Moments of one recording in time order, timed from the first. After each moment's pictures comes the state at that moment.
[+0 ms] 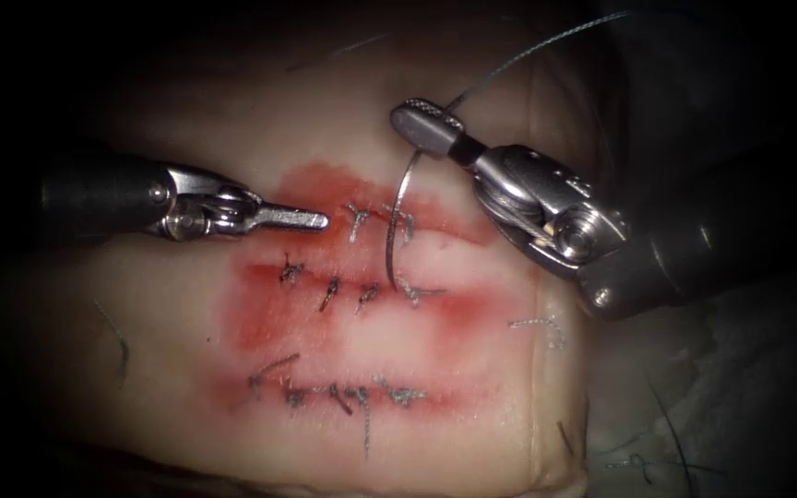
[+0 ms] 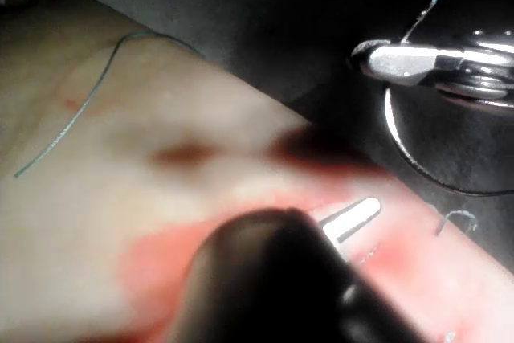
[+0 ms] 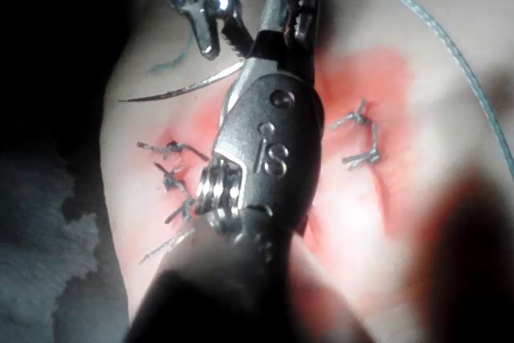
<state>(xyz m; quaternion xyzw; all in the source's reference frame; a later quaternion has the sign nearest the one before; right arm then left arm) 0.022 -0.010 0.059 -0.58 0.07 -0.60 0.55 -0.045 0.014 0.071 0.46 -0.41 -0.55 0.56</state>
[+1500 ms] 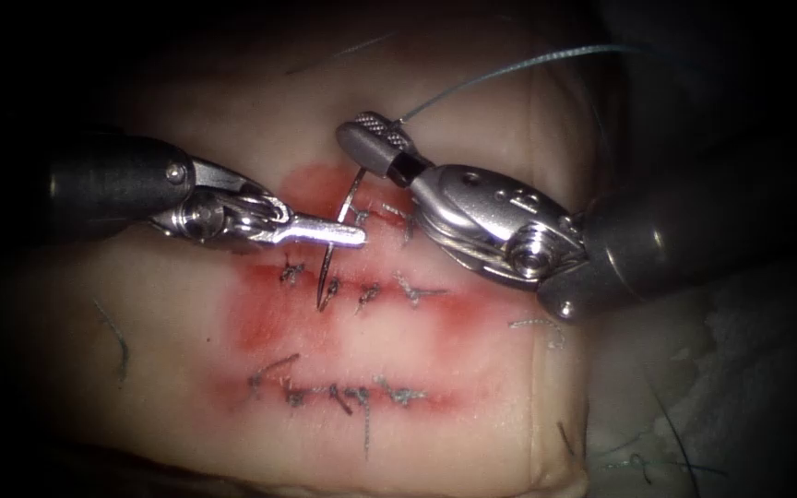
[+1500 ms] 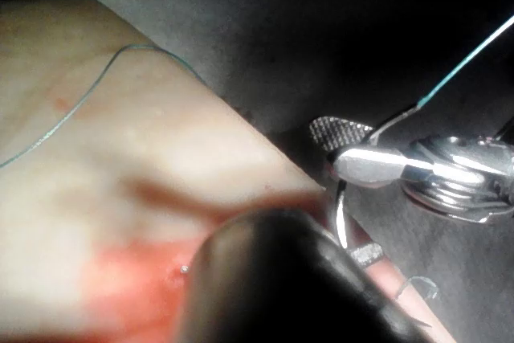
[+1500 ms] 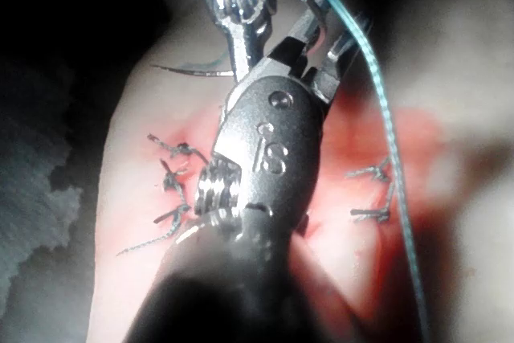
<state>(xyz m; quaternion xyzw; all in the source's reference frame) 0.026 -0.011 0.059 -0.58 0.02 -0.64 0.50 -0.047 0.014 0.067 0.55 -0.33 -0.62 0.44</state>
